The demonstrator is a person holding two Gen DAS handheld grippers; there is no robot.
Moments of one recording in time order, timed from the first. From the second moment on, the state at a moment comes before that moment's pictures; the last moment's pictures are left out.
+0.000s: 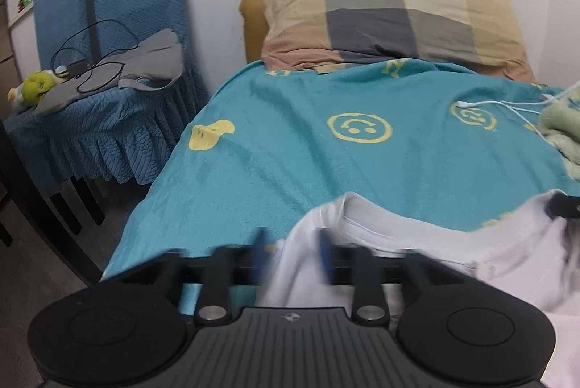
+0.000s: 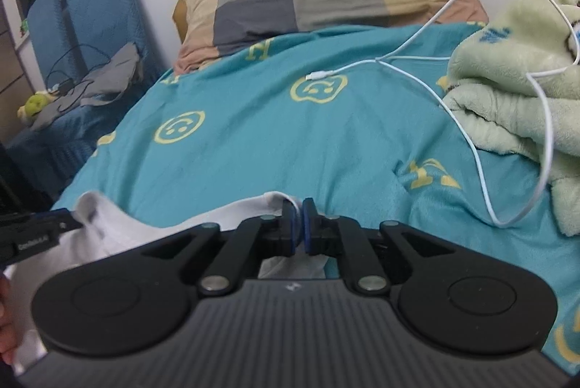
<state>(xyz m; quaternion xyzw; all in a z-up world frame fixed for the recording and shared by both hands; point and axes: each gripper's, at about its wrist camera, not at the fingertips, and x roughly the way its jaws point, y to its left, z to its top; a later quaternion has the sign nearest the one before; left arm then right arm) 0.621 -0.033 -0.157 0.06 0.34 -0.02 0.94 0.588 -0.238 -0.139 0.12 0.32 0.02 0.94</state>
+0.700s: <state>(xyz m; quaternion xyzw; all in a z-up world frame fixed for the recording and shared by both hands) 0.249 -0.014 0.030 0.00 0.28 -0.04 0.96 0.230 -0.184 0.030 0.13 0.23 0.04 0.96</state>
